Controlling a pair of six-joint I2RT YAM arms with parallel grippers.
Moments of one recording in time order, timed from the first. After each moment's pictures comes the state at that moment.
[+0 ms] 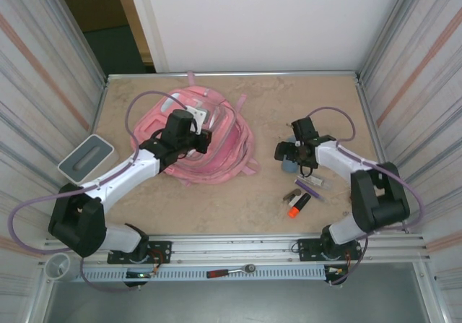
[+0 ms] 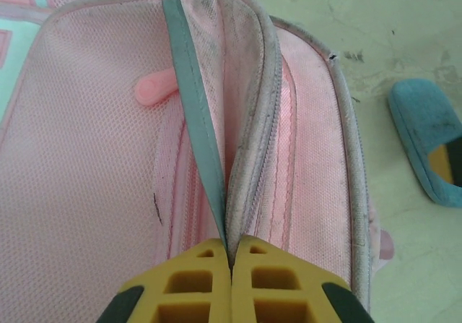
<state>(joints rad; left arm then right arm) -0.55 1.36 0.94 -0.21 0.08 -0.19 0.31 1.54 0.86 -0.48 0.06 0.49</state>
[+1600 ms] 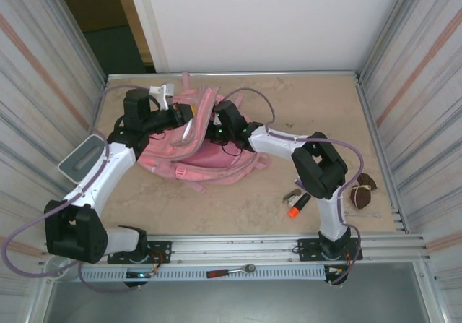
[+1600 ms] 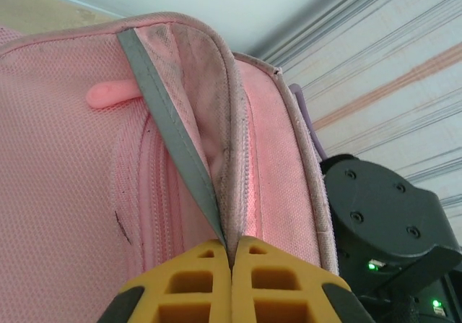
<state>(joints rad) -0.22 1.29 1.02 -0.11 0.64 -0.59 0.76 2.01 1.42 0.00 -0.28 0.85</state>
